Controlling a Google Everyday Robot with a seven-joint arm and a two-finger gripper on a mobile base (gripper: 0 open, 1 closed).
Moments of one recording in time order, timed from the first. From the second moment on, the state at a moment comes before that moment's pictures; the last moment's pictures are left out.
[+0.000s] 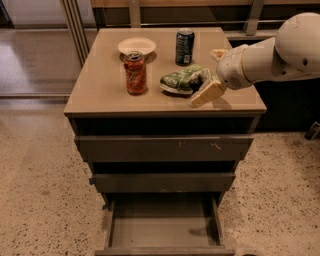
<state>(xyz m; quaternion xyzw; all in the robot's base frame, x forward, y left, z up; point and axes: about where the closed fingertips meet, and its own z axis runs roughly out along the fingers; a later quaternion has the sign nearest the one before) 0.647 -0.123 0.889 -0.54 0.71 0.08 0.45</state>
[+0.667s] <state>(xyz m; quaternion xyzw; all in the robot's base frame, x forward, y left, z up) 0.674 -0.111 0.866 -0.54 0.71 0.09 0.44</state>
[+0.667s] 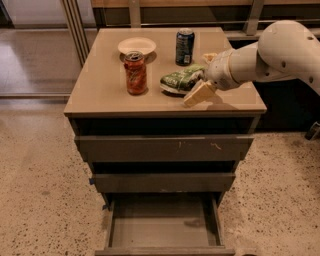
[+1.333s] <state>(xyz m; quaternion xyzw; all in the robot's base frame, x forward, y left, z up) 0.687 -0.109 0.855 -0.54 0.71 0.08 0.44</state>
